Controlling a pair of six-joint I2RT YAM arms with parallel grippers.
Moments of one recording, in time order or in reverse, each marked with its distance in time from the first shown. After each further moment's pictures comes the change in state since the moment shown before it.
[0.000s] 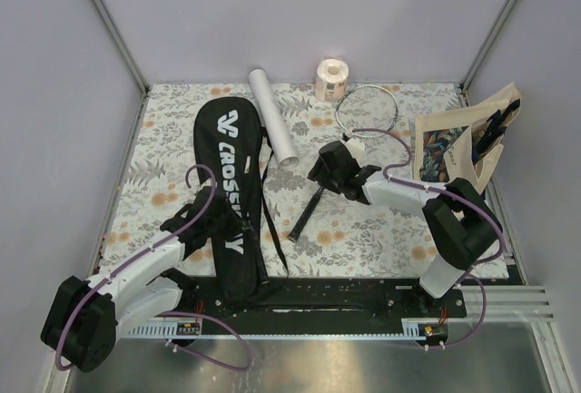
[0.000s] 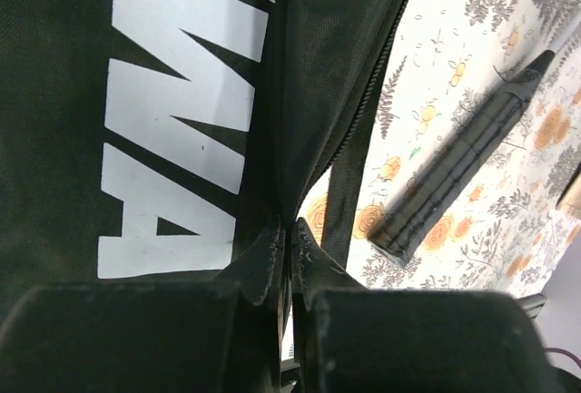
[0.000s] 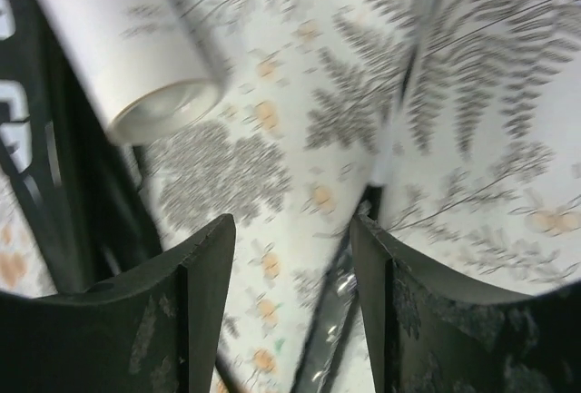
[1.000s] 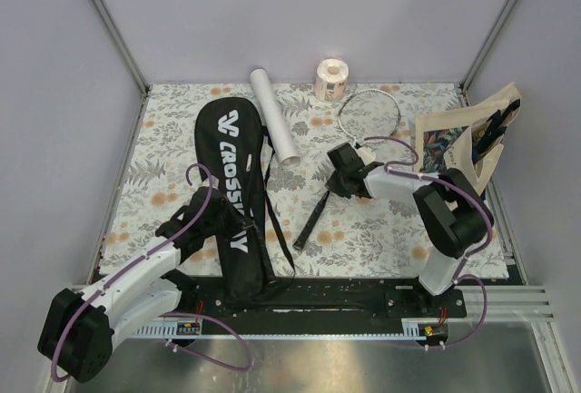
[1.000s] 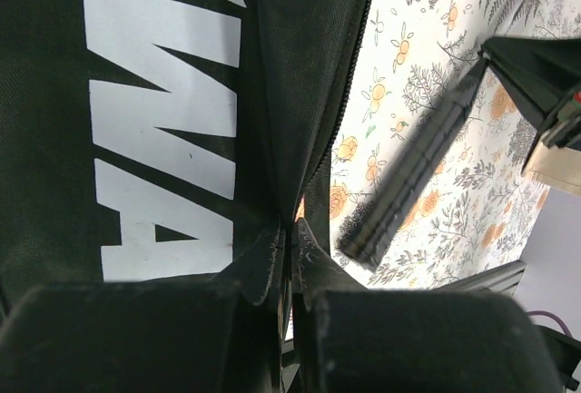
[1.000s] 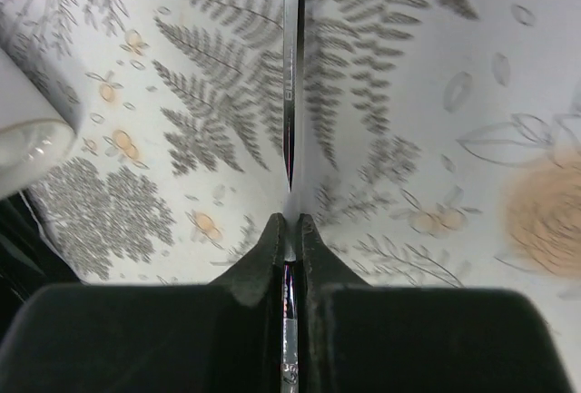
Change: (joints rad) left arm 0.000 -0.075 -0.010 0.038 0.069 0.035; right arm -0.121 0.144 0.047 -0.138 -0.047 0.094
